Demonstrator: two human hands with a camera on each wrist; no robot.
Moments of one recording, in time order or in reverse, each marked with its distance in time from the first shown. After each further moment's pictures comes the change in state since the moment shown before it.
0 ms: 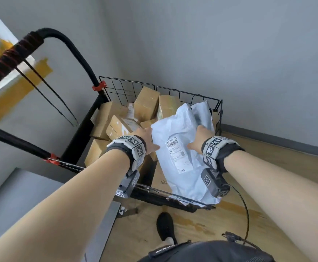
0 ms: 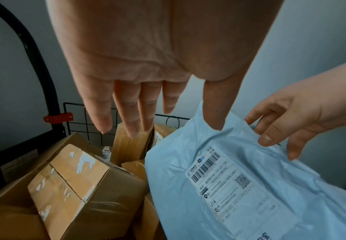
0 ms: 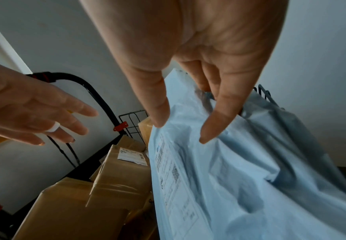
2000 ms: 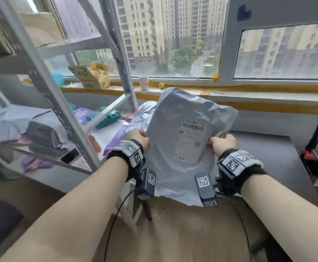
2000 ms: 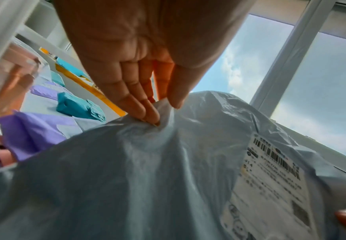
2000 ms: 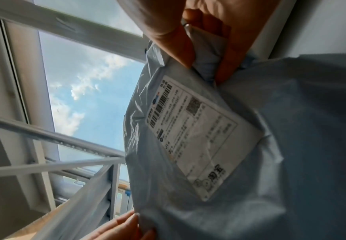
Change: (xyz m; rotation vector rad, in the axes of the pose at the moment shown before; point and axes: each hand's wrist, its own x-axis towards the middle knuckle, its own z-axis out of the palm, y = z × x) left_hand -0.645 -0.095 0.264 -0.927 1.049 -1.585; right_hand -0.479 -0.159 0.207 0.445 -0.584 -0.985
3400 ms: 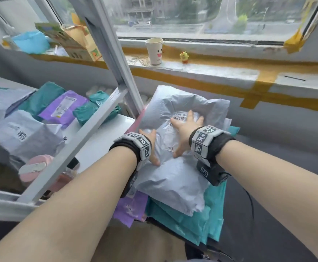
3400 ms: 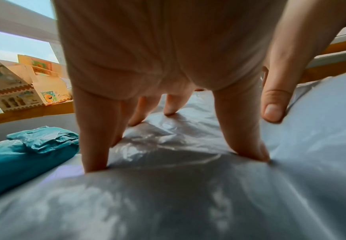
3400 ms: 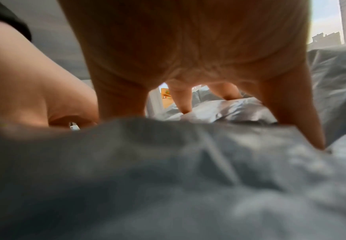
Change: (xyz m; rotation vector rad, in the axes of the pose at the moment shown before) left_hand 0.309 -0.016 0.060 0.936 -0.618 -0.082; right_hand 0.232 -0.089 0.272 -1.228 -0.822 -0.360
